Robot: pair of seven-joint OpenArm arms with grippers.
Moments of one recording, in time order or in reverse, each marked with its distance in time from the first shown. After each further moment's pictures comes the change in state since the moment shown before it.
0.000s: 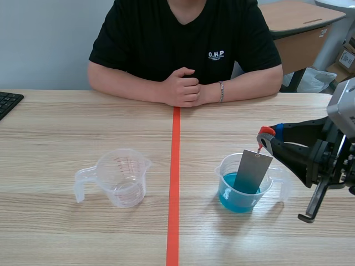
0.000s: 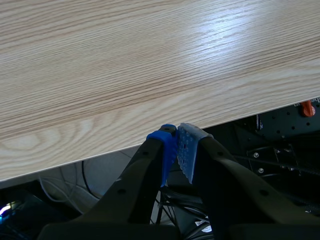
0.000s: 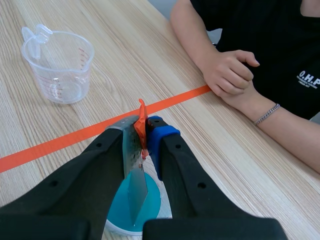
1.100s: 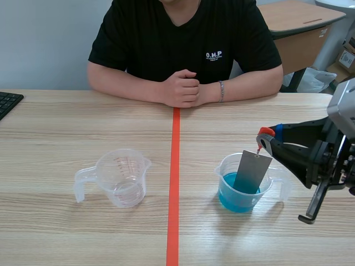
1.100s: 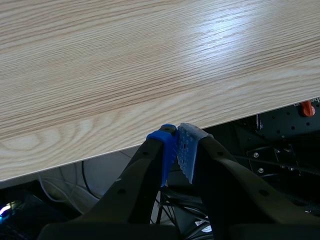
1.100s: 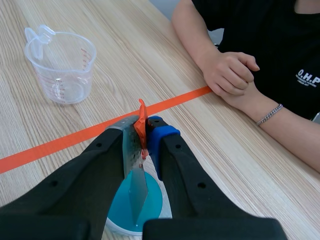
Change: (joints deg) left arm 0.0 0.0 0.0 0.0 0.0 0.0 0.0; right arm 0.0 0.0 0.0 0.0 0.0 0.4 0.4
